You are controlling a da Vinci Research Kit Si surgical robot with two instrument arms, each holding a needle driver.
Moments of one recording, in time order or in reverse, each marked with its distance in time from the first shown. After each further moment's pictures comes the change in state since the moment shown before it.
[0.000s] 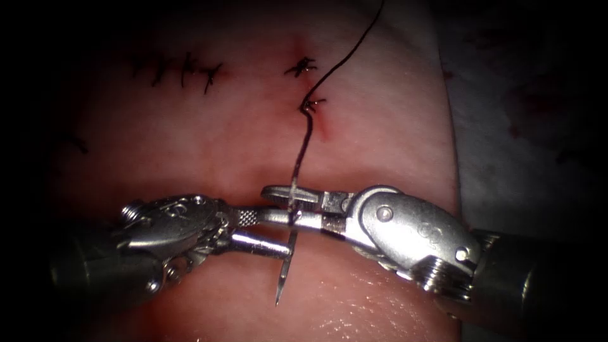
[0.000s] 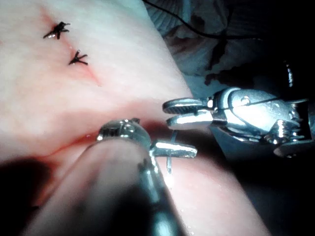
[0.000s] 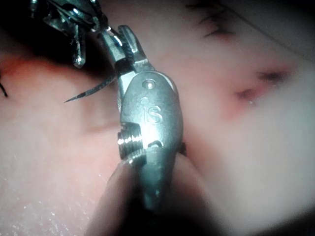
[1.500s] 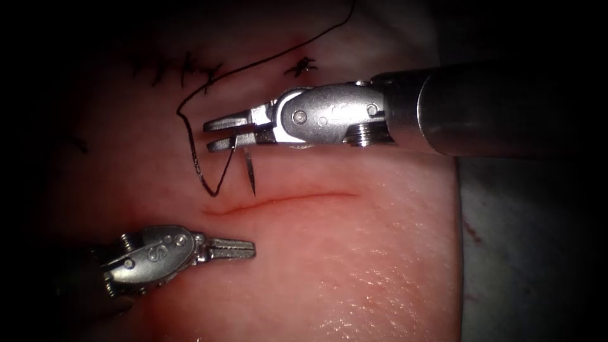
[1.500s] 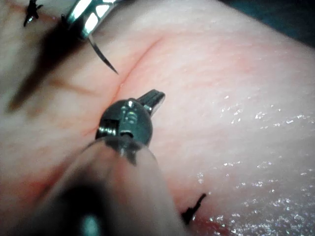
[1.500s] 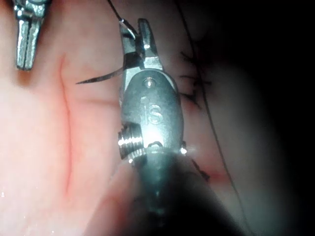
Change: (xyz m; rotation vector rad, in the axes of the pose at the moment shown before) right arm -0.006 0.007 0.012 0.418 -0.017 -0.466; left arm -0.007 -0.008 -0.002 0.229 -0.171 0.521
